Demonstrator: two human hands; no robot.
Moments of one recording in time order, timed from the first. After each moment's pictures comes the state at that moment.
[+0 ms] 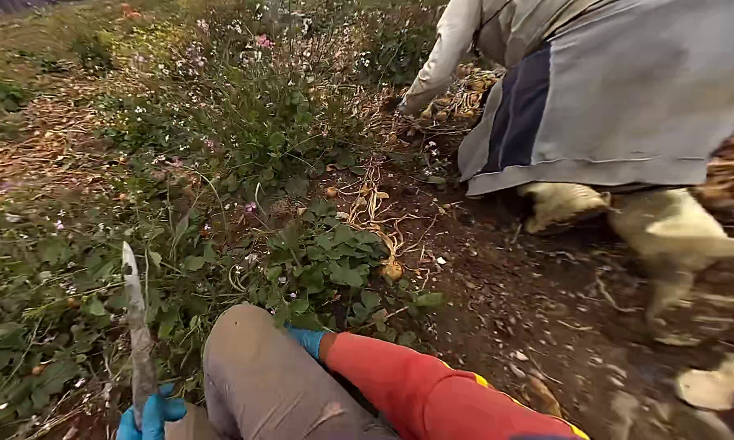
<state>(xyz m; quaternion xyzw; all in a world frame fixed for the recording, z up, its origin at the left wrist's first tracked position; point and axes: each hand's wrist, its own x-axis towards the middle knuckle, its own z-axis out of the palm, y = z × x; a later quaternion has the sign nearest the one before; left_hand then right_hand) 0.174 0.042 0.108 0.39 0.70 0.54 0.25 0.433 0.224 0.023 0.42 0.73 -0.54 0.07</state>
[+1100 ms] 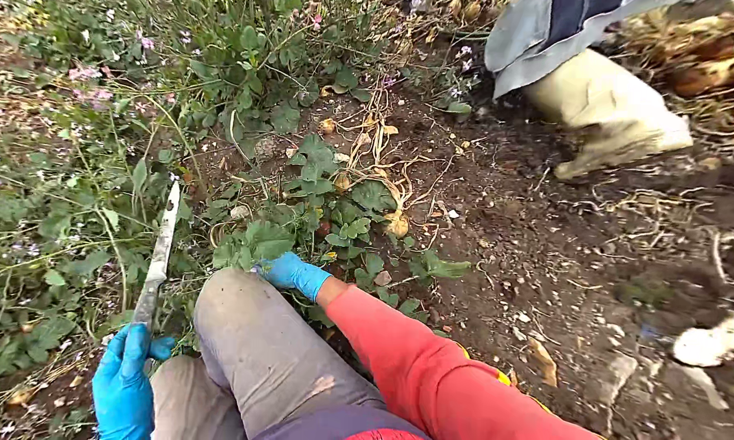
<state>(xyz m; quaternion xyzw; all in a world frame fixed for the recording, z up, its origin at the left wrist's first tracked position) 0.164 0.109 0.098 0.39 0.69 0.53 0.29 0.406 0.306 0.007 0.40 0.84 -0.35 0.07</state>
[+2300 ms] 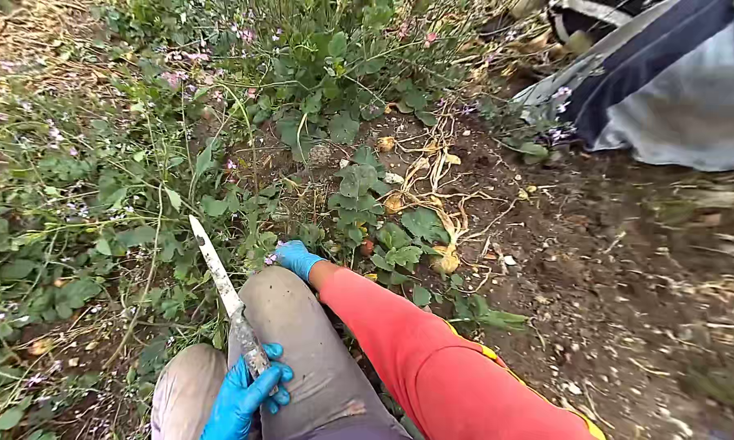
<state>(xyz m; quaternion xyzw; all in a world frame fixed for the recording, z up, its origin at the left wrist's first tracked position) 0.231 0.070 0.072 0.27 0.52 0.48 0.66 0.320 0.365 -0.038 0.40 0.84 -0.33 0.13</state>
